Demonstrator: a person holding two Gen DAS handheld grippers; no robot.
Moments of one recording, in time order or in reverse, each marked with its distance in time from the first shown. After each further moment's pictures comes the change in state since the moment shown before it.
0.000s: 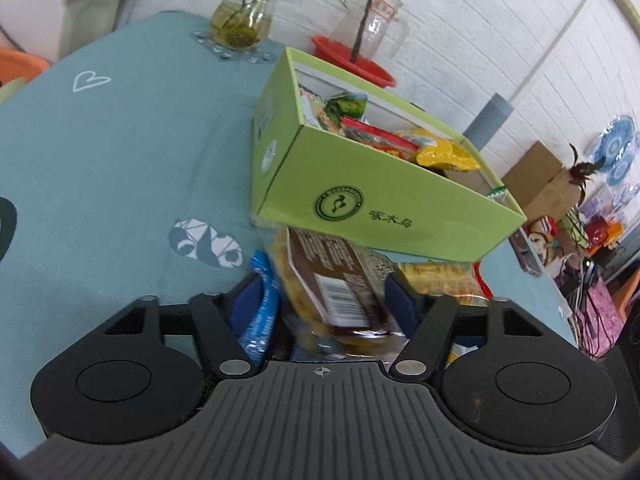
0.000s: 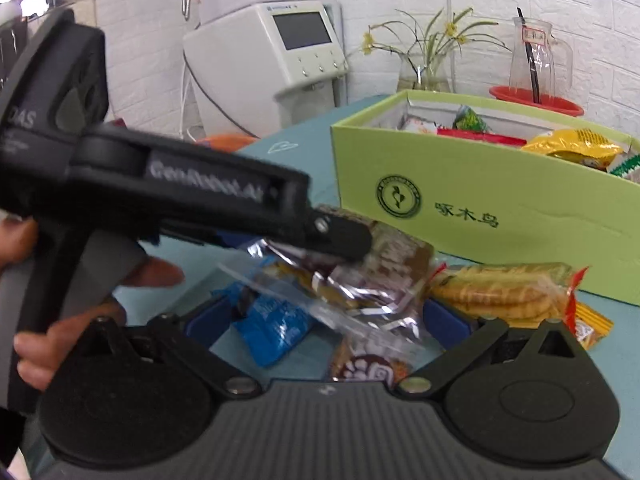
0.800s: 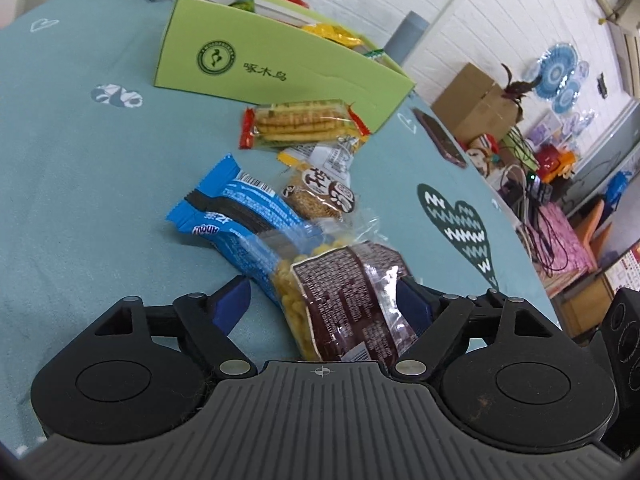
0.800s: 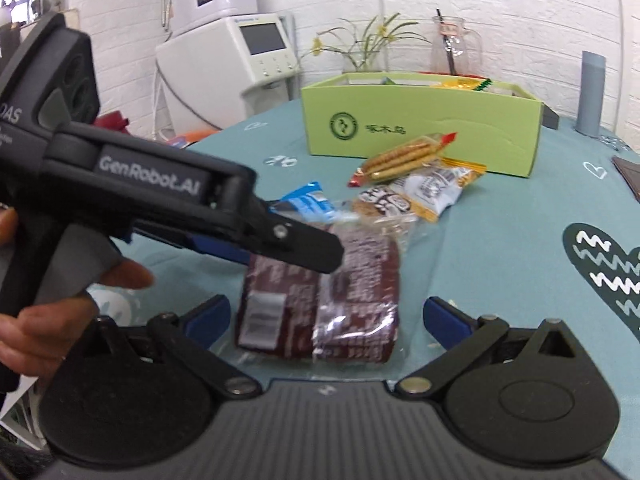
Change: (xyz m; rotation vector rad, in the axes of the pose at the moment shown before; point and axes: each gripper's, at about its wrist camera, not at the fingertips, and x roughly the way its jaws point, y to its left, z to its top) left arm -0.039 -0.064 -0.103 0.093 0.142 -0.116; right arm -0.102 0.012 -0.100 0.093 -0.003 -0.171
